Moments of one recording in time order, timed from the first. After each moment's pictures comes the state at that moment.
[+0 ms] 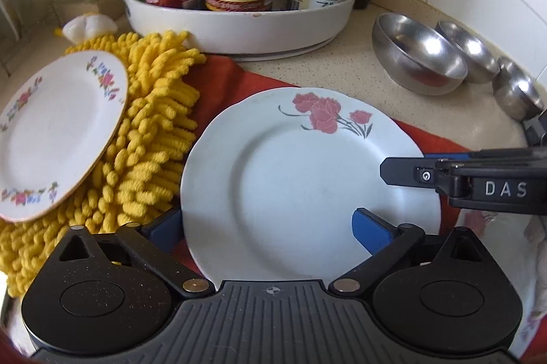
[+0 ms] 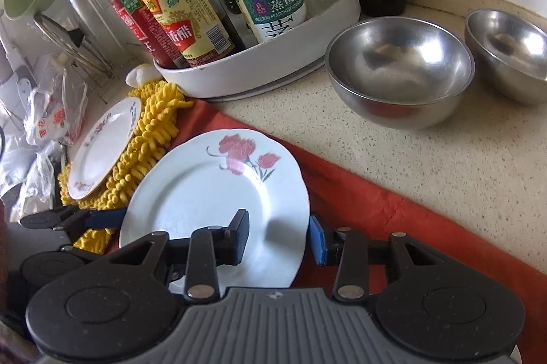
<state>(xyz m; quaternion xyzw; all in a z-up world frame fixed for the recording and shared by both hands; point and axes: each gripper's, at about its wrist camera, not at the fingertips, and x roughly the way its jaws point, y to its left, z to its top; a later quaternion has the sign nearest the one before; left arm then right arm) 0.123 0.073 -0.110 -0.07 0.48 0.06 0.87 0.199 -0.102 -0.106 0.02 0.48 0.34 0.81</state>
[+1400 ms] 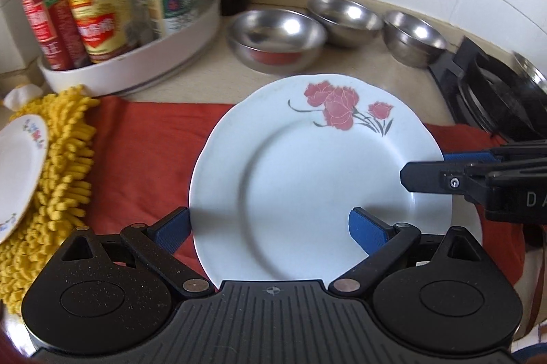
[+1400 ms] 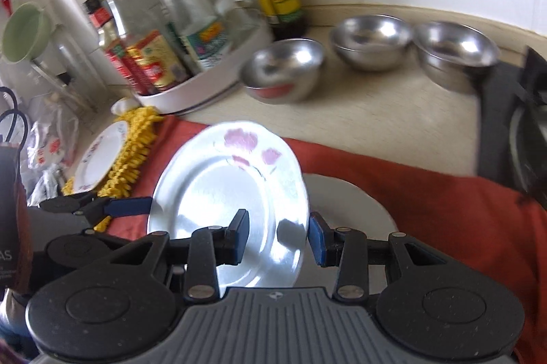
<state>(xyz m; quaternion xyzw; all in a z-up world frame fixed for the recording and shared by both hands) 0.093 -0.028 -0.078 0.01 0.47 -0.06 0.88 0.114 -0.234 -0.064 0.09 0.46 0.24 0.85</state>
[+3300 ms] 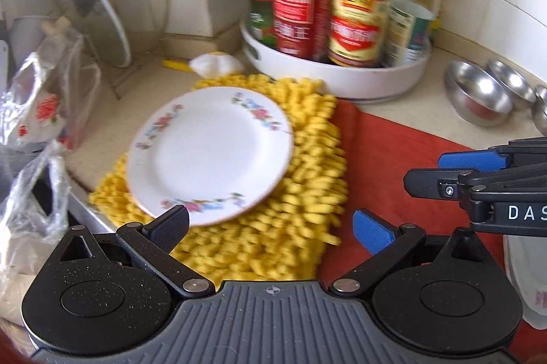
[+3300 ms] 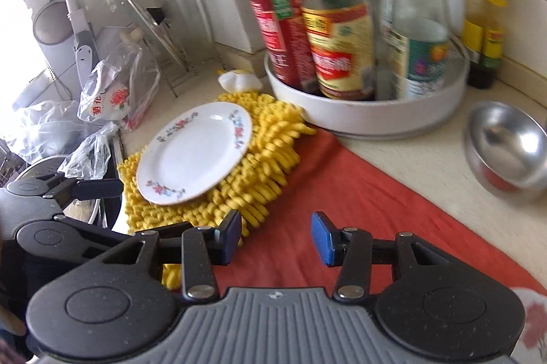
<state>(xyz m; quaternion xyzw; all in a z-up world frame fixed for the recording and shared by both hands) 0.056 0.152 -0.055 -0.03 0.43 0.15 0.89 0.148 -0.009 -0.051 -0.02 0.42 0.40 0.81</state>
